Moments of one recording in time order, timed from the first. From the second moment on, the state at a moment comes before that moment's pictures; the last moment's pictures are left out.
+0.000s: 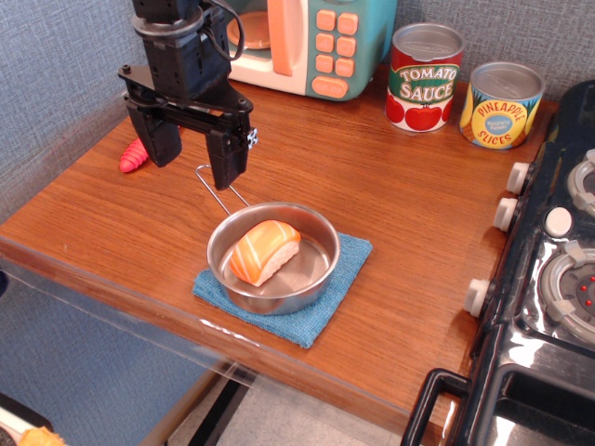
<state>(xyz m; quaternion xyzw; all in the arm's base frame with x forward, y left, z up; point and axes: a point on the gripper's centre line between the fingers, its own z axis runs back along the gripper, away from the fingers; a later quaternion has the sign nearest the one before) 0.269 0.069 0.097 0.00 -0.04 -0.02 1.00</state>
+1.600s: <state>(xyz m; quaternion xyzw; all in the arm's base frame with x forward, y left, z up) 0.347 0.200 0.022 0.00 0.02 0.13 0.99</state>
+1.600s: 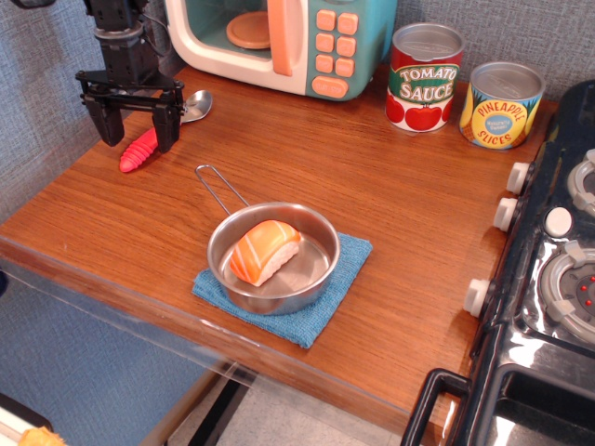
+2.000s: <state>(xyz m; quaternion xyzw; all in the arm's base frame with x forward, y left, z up) 0.352 0.201 0.013 0.00 0.02 0.12 0.99</state>
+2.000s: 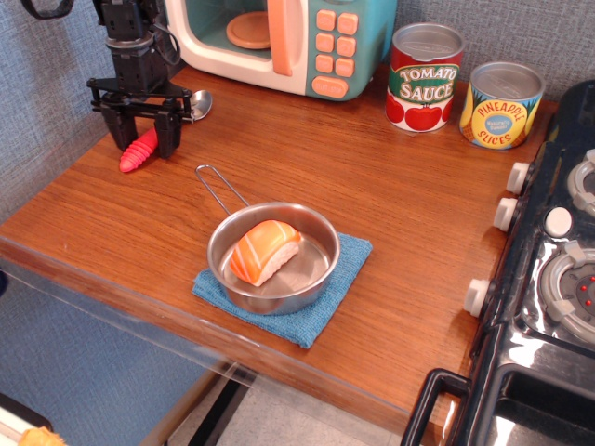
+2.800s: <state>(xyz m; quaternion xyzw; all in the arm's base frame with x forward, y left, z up) 0.345 0.179 0.100 0.00 -0.09 0.08 0.99</state>
